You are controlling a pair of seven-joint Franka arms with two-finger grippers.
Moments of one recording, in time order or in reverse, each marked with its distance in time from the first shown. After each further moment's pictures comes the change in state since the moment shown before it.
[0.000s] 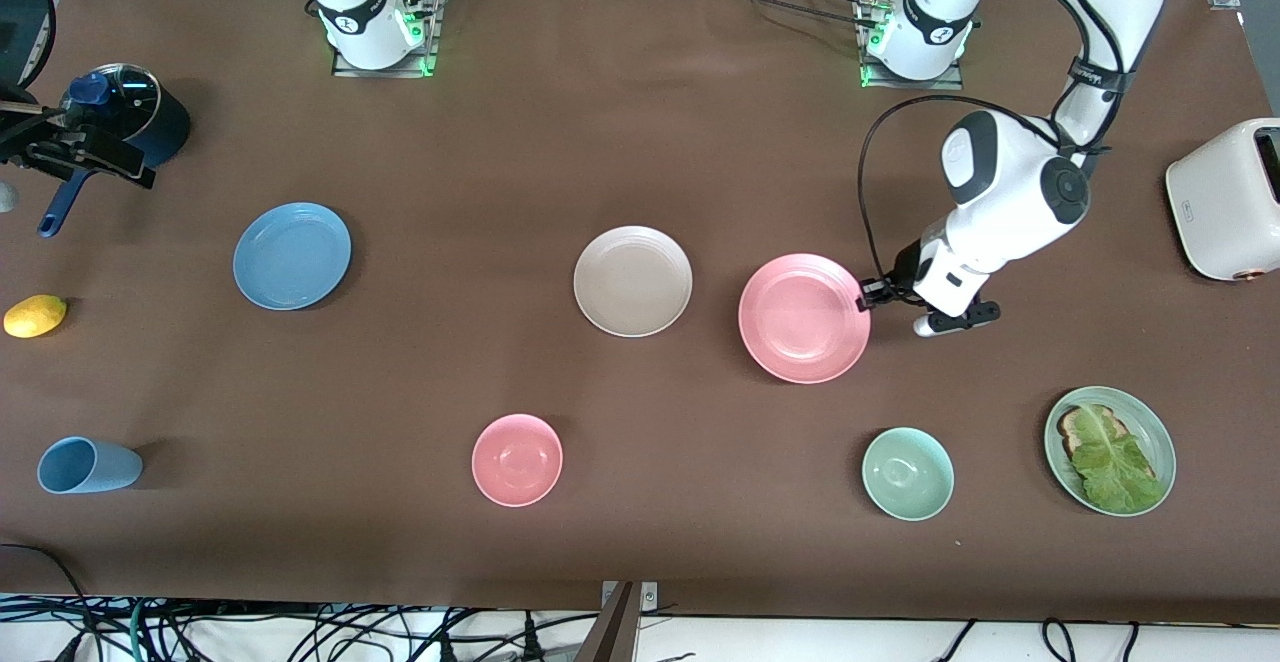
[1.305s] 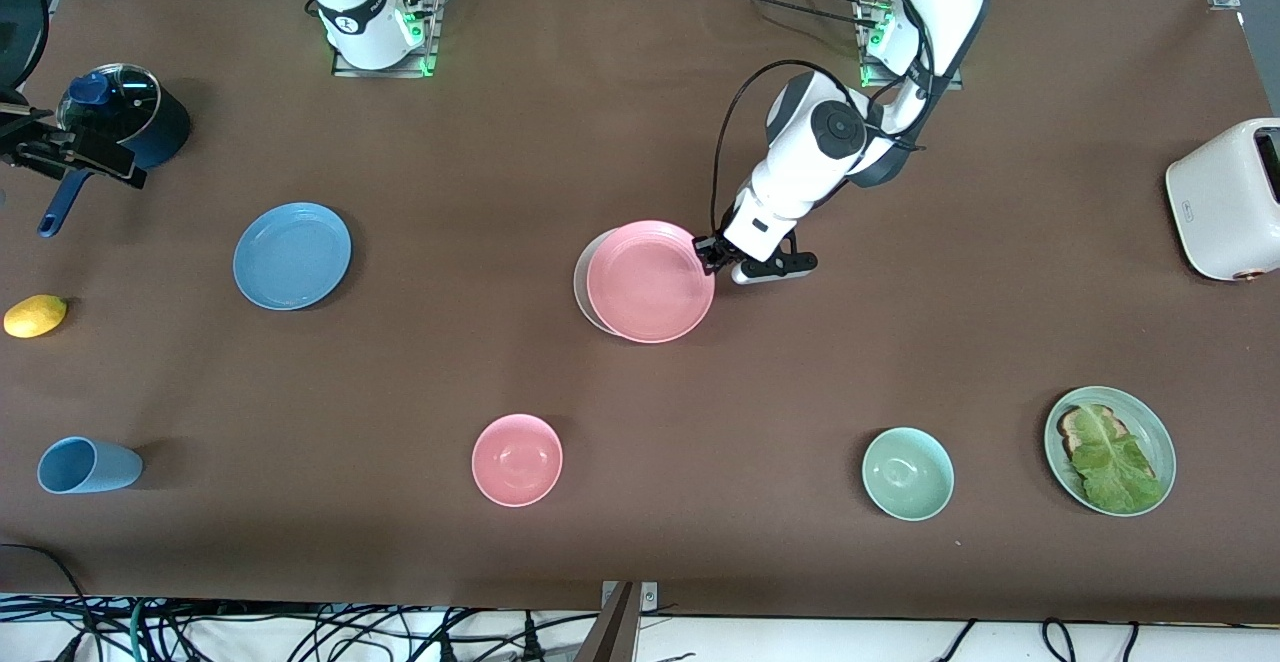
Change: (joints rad) left arm -0.542 0.116 0.132 0.044 0.000 0.259 -0.364; right arm -0.001 0.002 -0.021 0.000 0.000 -0.002 0.000
